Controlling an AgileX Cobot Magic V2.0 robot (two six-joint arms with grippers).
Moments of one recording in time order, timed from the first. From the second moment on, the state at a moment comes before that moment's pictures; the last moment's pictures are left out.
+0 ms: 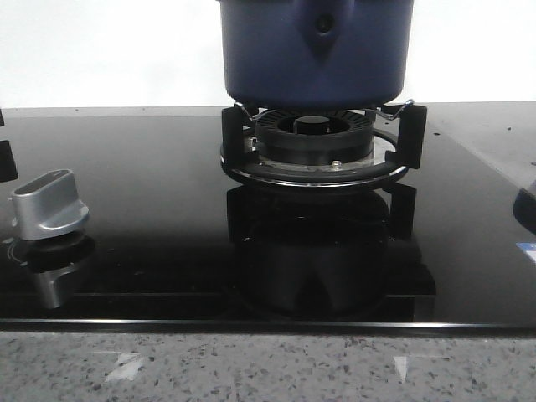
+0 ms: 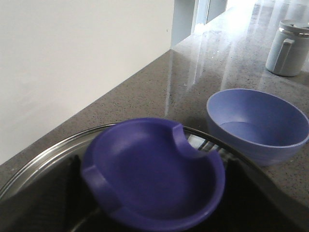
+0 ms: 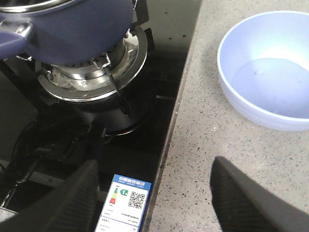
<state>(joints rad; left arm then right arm) -0.47 1.78 -1.44 -1.59 0.66 1.71 0.04 0.59 -0.82 0.27 0.96 -0.17</state>
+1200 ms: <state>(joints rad) -0.30 1.61 -1.44 -1.57 0.66 1.70 0.04 0.71 -0.84 -0.13 0.97 0.14</state>
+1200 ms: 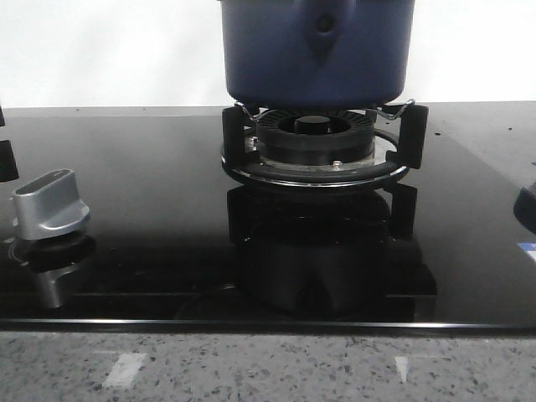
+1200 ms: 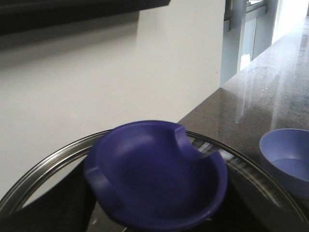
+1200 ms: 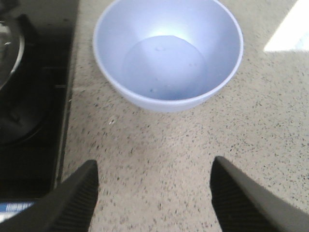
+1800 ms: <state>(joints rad) -0.01 1.52 -1.44 -1.50 0.88 1.62 -0.27 1.27 -1.16 -0.12 0.95 0.16</state>
